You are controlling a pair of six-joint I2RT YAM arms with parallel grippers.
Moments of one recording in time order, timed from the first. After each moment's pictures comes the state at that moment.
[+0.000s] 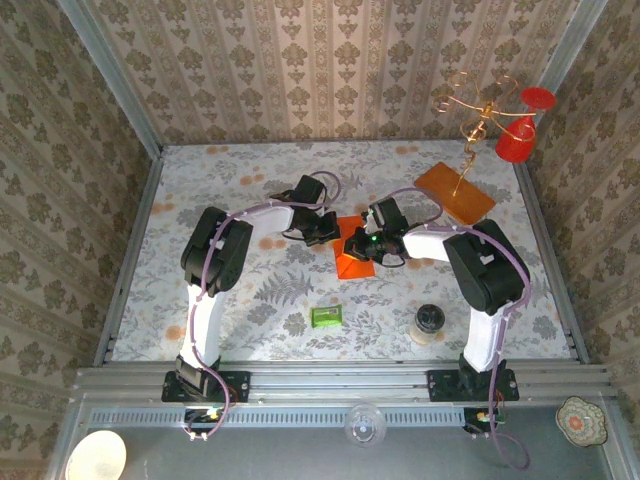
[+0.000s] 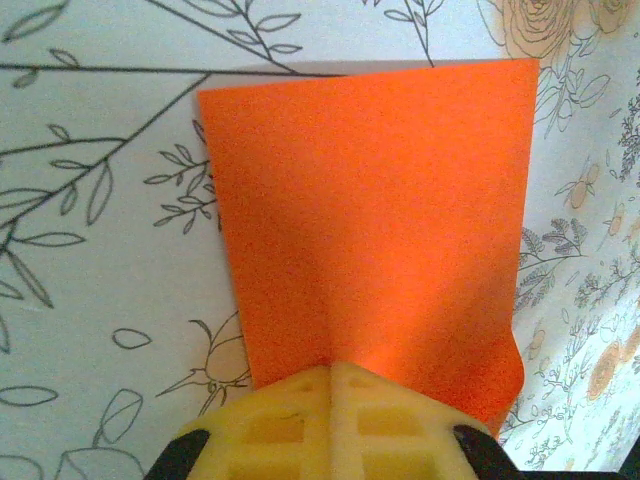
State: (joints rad) left arm -0.59 2.16 1.47 -0.39 0.45 -0.69; right arm 0.43 1.90 1.00 -0.02 -0.50 0.80
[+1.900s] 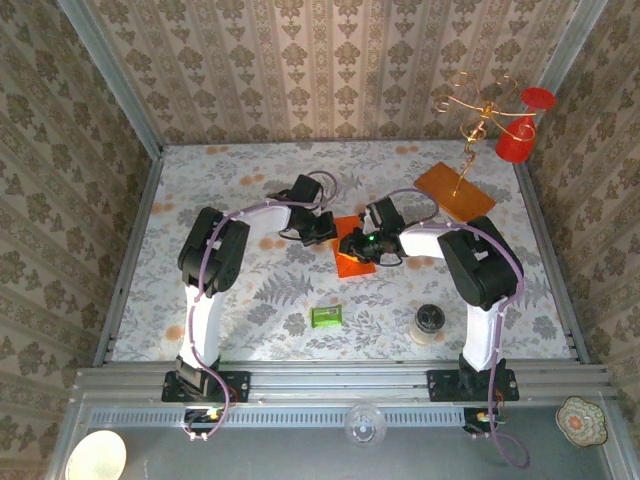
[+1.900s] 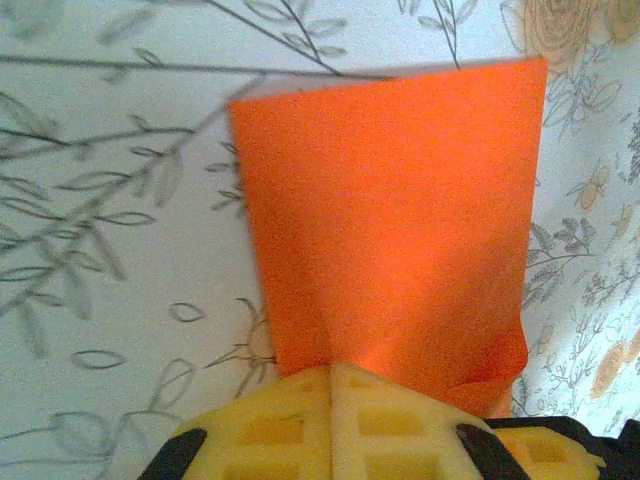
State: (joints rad) left arm -0.56 2.13 1.45 -0.40 0.45 -0.69; right arm 0.43 1.95 1.04 -0.03 -0.52 0.81
